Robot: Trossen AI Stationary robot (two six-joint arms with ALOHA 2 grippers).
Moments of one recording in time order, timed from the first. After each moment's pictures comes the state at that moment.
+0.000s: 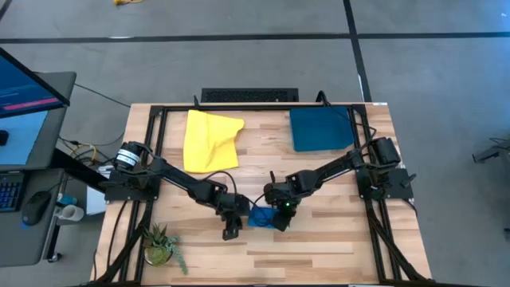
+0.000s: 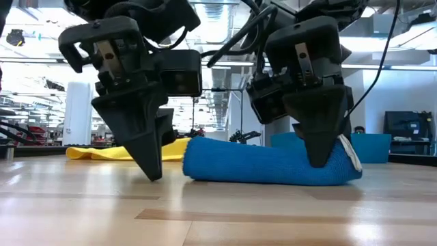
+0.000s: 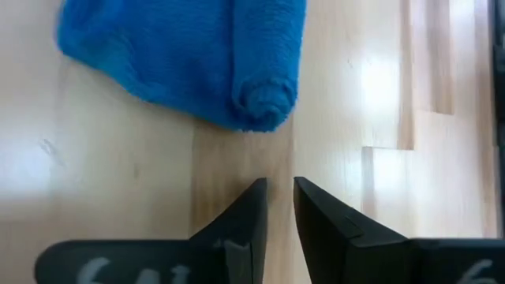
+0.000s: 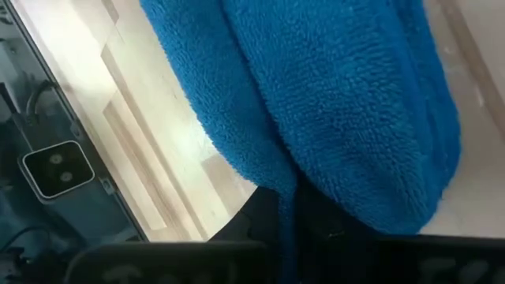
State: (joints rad) left arm -0.28 1.86 0.96 -0.08 0.24 -0.46; right arm 0.20 1.92 1.06 -0.32 -0.52 0.81
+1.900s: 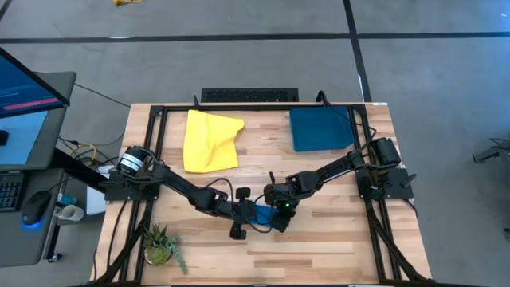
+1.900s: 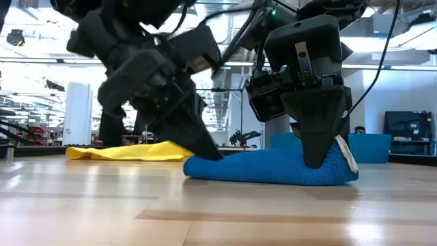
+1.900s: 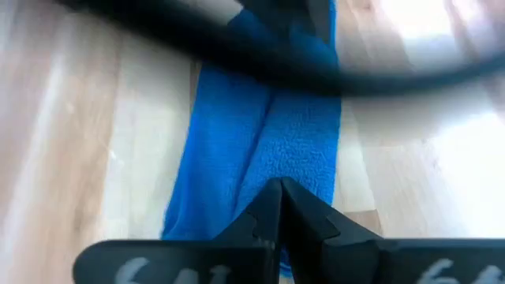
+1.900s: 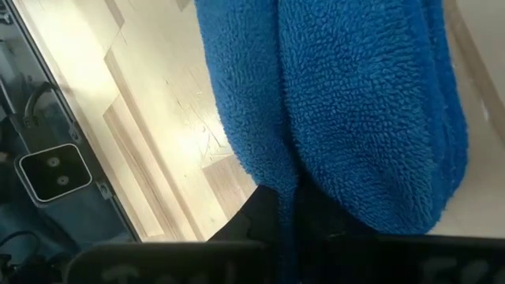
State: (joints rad) left arm -0.34 1.92 0.97 0.14 -0.20 -0.19; right arm 0.22 1.92 1.06 -0.30 -0.49 0.80
